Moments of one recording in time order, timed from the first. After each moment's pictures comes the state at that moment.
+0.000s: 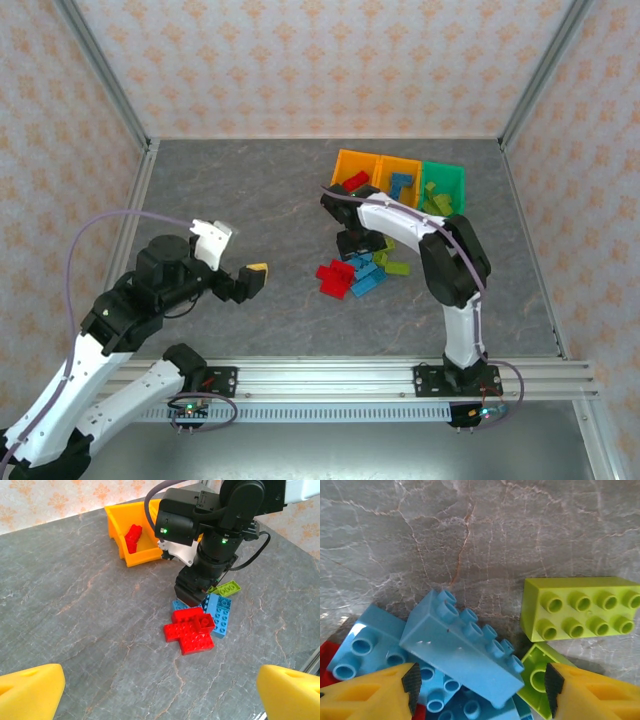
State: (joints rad) left arm -0.56 0.66 0.97 -0.82 0.08 -0.10; right arm 0.65 2.01 1.53 -1.09 0.18 0.39
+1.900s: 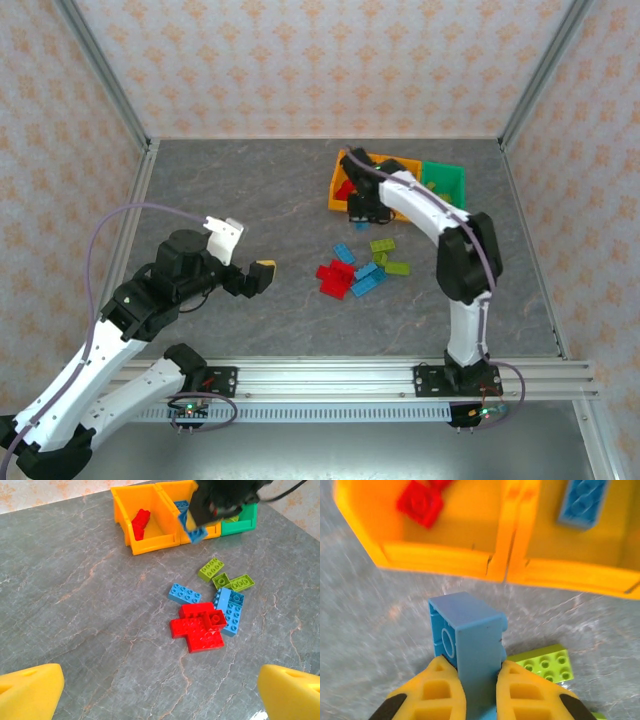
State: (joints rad) left arm -0.56 0.70 0.91 -0.75 0.05 -0.13; right arm 0.48 1.88 1.69 -0.99 0.13 0.56
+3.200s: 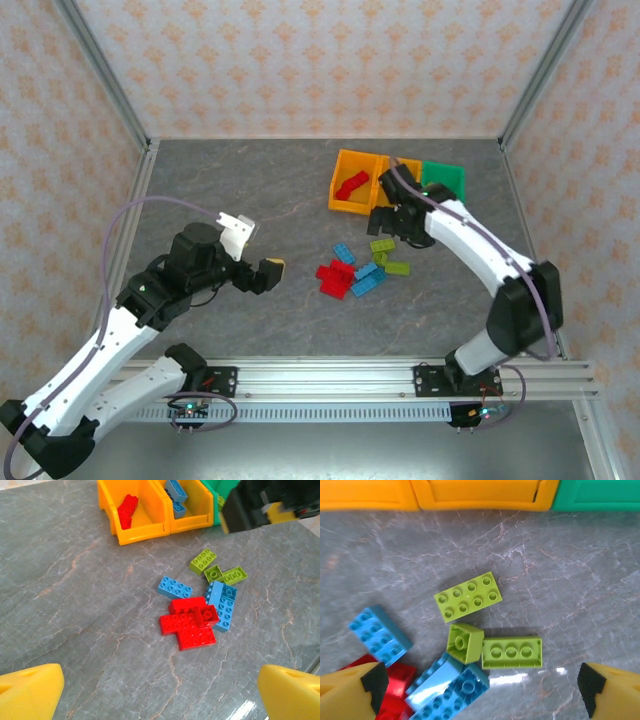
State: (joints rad) left arm -0.56 0.78 0.89 -0.70 0.11 -0.14; right arm 0.46 1.58 1.30 -0.98 0.15 0.60
